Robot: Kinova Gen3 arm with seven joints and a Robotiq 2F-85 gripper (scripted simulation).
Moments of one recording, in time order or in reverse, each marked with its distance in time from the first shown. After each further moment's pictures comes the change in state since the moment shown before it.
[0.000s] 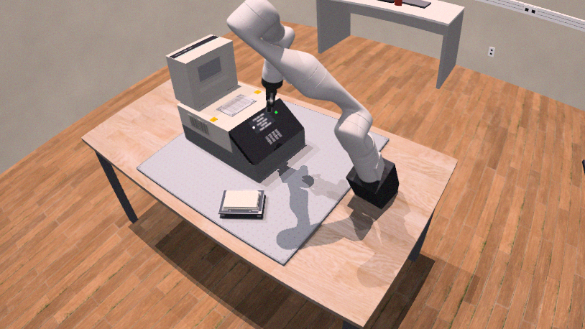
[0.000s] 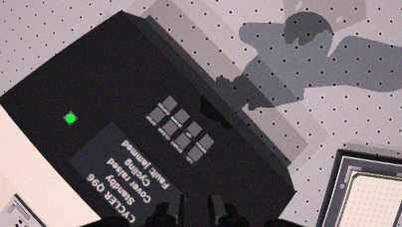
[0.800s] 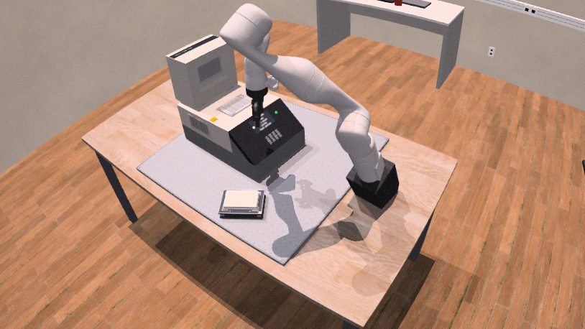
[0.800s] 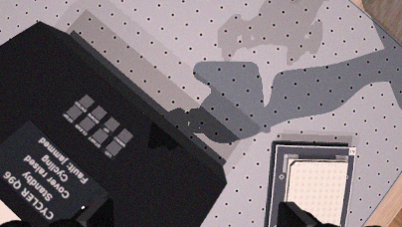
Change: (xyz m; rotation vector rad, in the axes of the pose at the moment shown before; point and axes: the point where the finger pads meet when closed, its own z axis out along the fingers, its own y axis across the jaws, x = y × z) arm -0.036 0.060 0.005 -0.127 0.144 0.100
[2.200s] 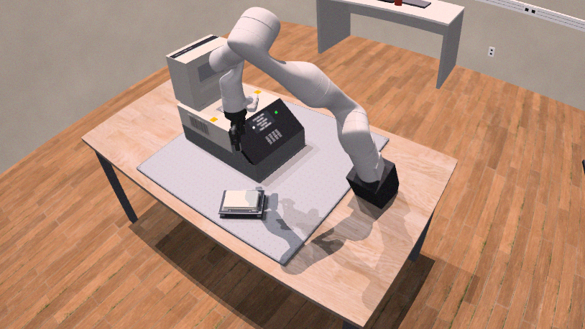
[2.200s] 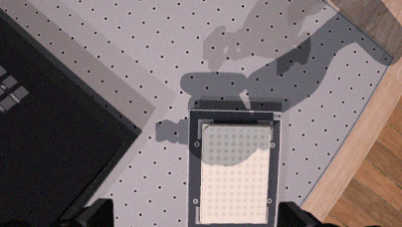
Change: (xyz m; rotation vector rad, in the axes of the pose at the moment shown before) arm -0.055 0.108 0.015 -0.035 0.041 0.024
